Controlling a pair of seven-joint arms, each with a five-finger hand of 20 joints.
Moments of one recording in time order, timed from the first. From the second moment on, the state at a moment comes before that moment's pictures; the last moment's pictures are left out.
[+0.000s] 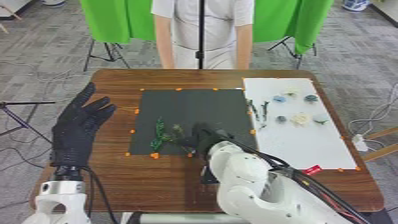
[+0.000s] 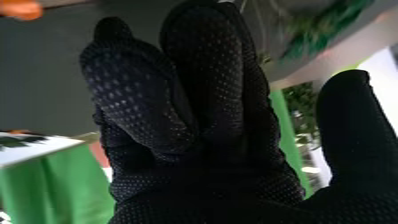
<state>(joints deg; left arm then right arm) 126.7 -55.9 -91.4 -125.8 41.9 13.2 27.2 -72.0 -62.2 35.9 -116.6 -115.5 -14.3 55.6</state>
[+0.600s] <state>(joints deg) 130.5 -59.8 -93.8 -125.5 43.8 10.1 25.9 -101.9 -59.9 81.4 -128.4 -75.6 6.1 22.2</state>
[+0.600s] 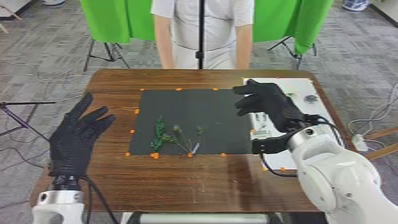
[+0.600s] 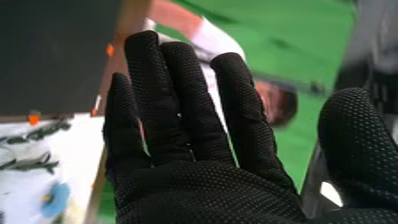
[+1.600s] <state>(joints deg) 128.7 -69.2 -96.3 -121.8 50.0 3.1 21.5 -114.9 -68.6 90.5 -124.1 -51.6 8.2 9.0</state>
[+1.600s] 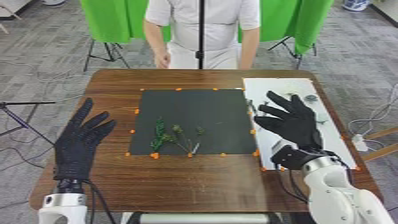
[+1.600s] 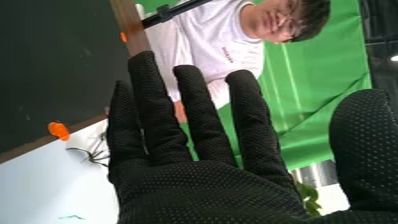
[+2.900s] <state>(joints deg) 128.3 -65.0 -93.6 -121.9 47.2 4.9 23.3 -115.0 -66.4 90.9 -124.0 -51.3 7.5 9.4</state>
